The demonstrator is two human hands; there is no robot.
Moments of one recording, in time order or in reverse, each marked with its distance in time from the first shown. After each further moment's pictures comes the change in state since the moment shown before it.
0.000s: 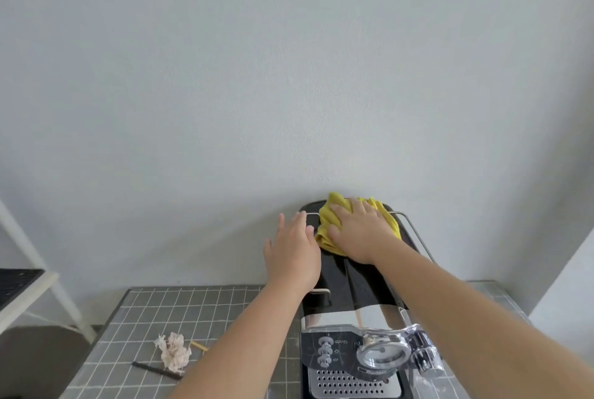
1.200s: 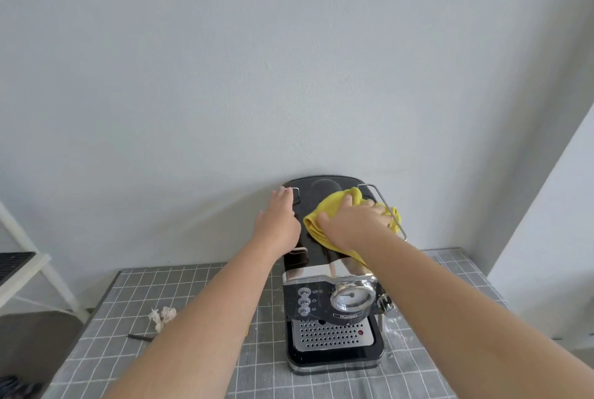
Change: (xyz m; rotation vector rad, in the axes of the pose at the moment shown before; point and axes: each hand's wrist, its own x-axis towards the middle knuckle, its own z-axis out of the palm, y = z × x) left_hand -0.006 0.003 -0.008 0.044 -0.187 0.117; right_hand -0.061 -0.003 -0.012 0.041 -0.139 0.387
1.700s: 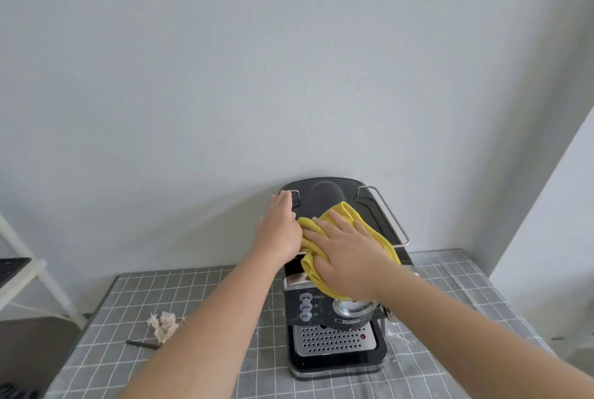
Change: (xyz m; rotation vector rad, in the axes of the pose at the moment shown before) left_hand -0.005 -0.001 0.004 -0.078 0.059 0.016; right_hand -0.040 0.016 0.024 -0.097 0.112 -0.655
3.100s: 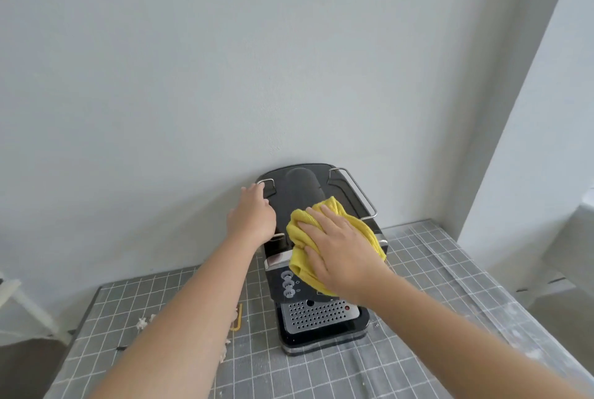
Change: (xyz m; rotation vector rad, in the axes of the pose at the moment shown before) left_hand 0.003 -0.001 0.000 0.153 0.016 -0.059; right_hand -0.044 0.000 0.025 0.083 0.303 0.024
